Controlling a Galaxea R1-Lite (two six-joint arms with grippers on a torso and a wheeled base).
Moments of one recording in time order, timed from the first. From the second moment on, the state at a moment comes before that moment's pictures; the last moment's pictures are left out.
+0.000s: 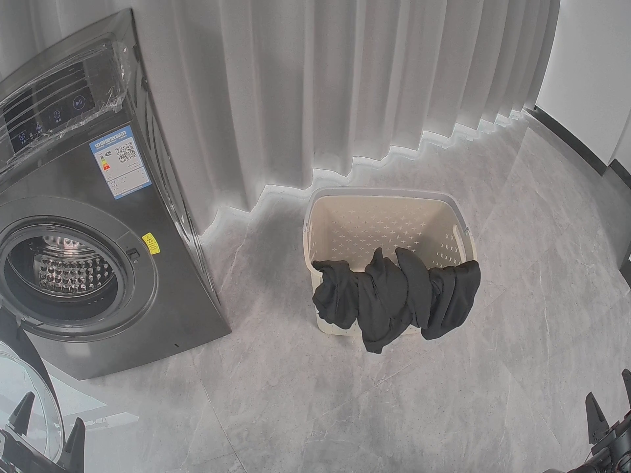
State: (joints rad) left arm 0.00 0.02 -0.02 0.00 -0.01 0.00; right arm 0.01 0.02 -0.02 0.00 -0.01 0.00
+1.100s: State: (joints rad) left arm 0.00 0.02 -0.02 0.00 -0.01 0.00; right arm 0.01 0.02 -0.02 0.00 -0.01 0.00
